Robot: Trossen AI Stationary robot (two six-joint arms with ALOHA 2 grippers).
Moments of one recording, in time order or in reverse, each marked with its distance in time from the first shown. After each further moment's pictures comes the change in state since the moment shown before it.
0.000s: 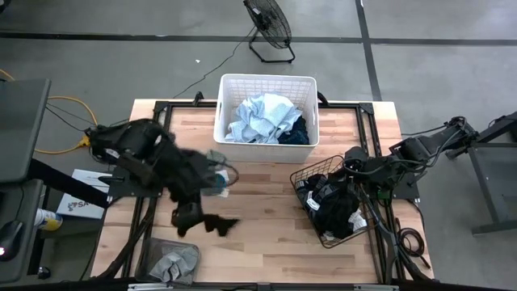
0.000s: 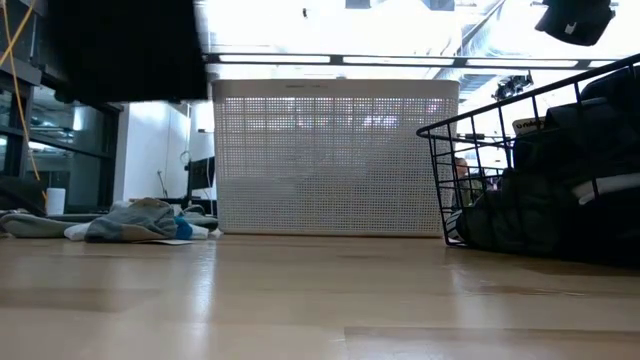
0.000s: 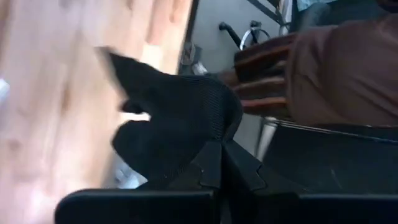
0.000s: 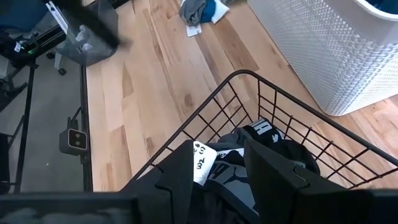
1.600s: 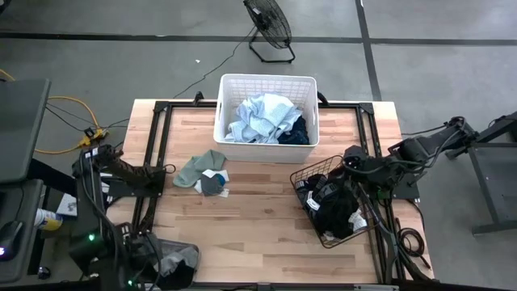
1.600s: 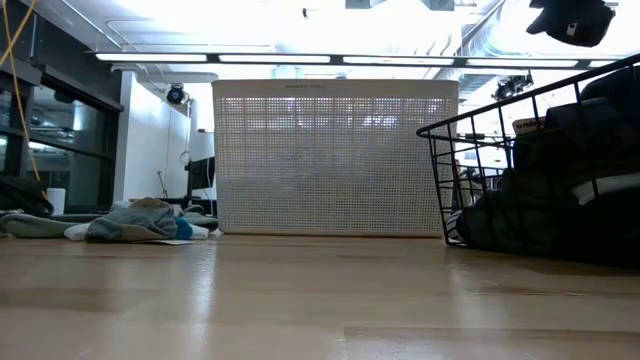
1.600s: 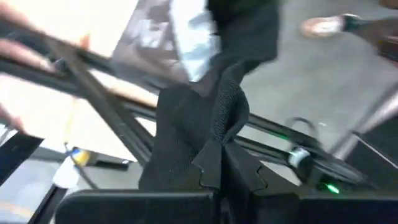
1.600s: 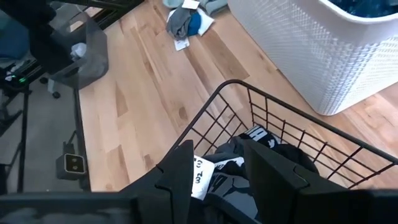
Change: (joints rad) left arm -0.774 -0.018 -0.458 -0.002 -0.185 -0.796; right arm 0.000 0.009 0.000 0.011 0.057 0.091
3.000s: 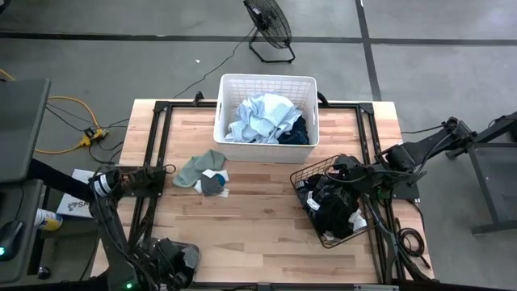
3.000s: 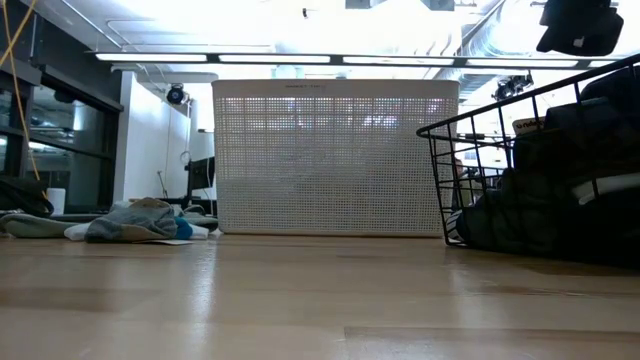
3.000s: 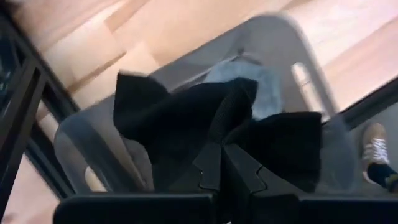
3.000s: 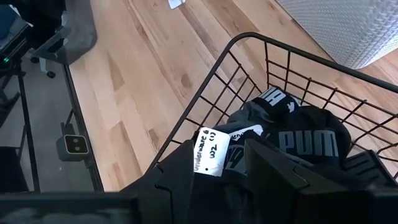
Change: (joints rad) left arm -0.024 0.263 -0.172 0.117 -0.369 -0.535; right arm 0.000 0.127 0.000 0.007 -0.110 0.112
